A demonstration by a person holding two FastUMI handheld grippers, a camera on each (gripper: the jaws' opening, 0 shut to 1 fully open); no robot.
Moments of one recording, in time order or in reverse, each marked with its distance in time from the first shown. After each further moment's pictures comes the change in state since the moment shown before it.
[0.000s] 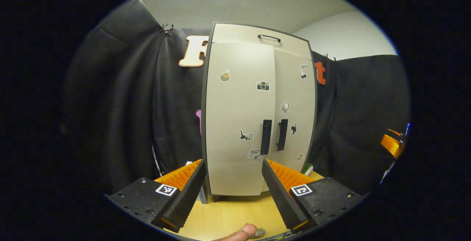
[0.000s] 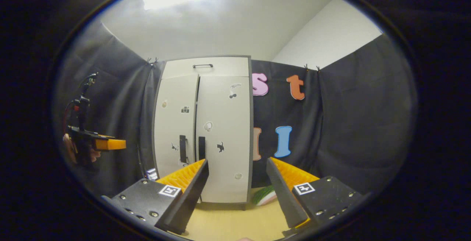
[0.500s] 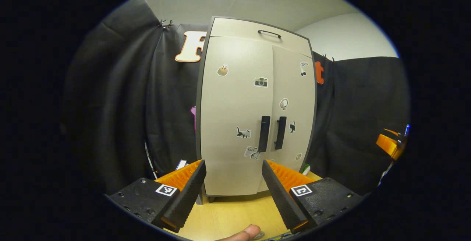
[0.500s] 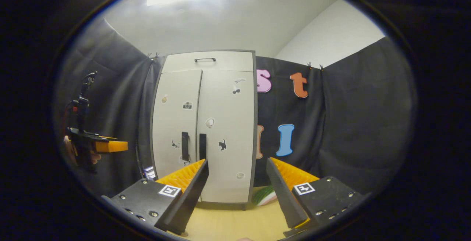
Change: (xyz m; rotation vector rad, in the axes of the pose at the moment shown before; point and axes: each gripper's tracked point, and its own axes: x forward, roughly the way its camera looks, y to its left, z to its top) left arm 0.017 -0.003 -0.013 -0.022 0.027 -0.040; right arm 0.019 0.021 -0.005 0.011 0.032 0.008
